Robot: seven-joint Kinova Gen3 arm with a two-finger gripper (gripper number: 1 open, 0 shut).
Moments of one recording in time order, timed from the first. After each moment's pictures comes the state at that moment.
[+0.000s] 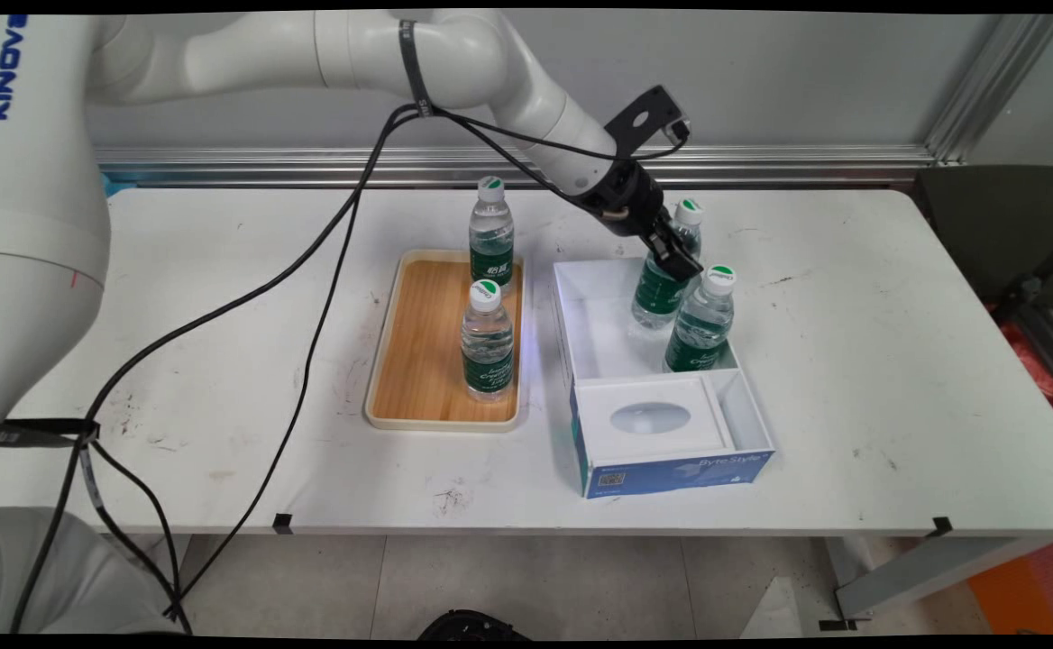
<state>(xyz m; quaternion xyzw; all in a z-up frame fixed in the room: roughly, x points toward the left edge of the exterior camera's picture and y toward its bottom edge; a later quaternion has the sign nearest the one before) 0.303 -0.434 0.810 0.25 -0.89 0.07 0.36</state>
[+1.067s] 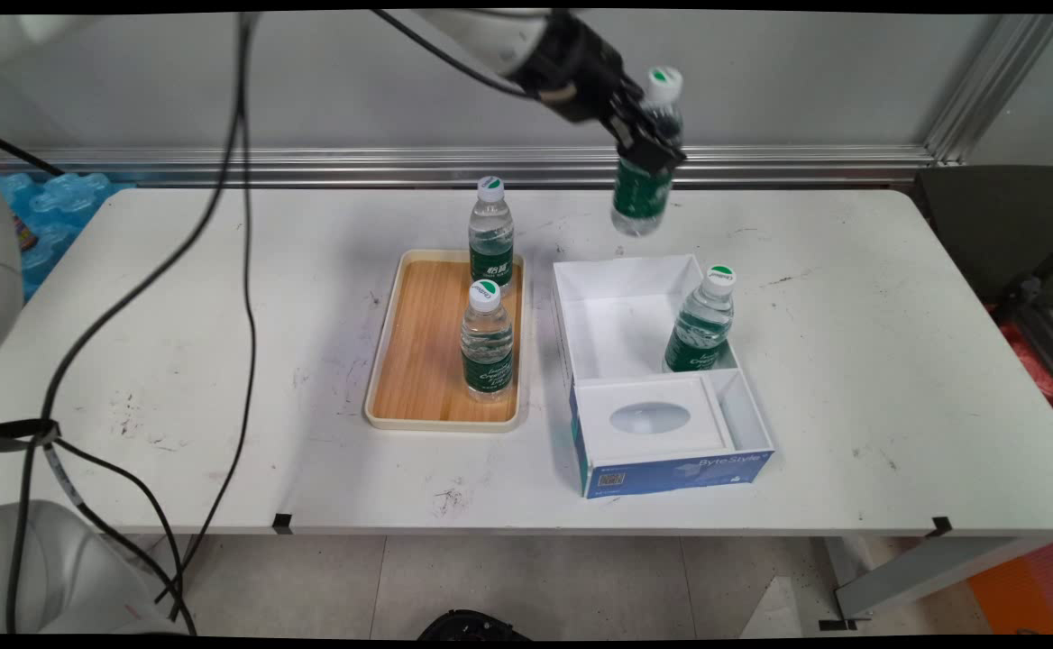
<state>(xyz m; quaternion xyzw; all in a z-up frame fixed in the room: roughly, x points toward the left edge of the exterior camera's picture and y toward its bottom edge) 0.368 -0.381 0.948 0.22 -0.88 0.13 0.41</state>
